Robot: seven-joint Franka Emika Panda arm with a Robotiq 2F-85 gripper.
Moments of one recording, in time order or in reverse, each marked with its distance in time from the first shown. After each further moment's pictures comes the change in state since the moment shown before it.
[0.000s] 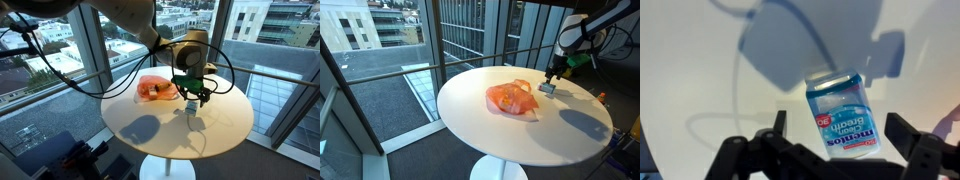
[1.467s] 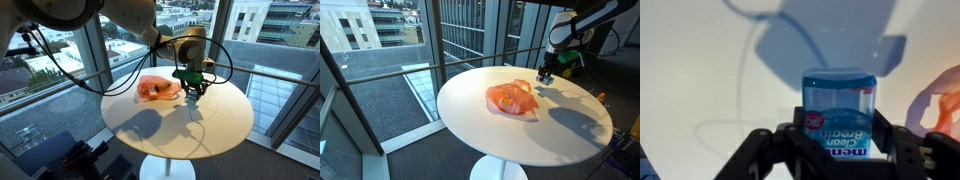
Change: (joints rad) arm 0.032 0.075 0.019 0.161 -0.022 -0.083 0.001
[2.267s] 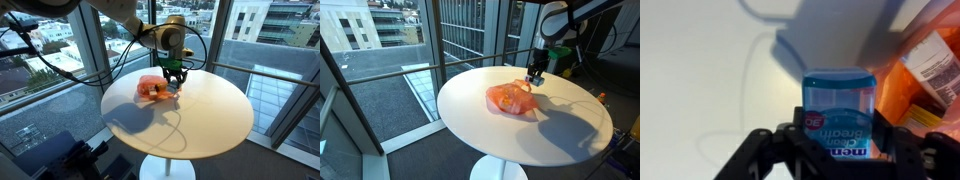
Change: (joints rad) arm 0.092 -0.079 0.068 -0.048 0.002 -0.085 0.075
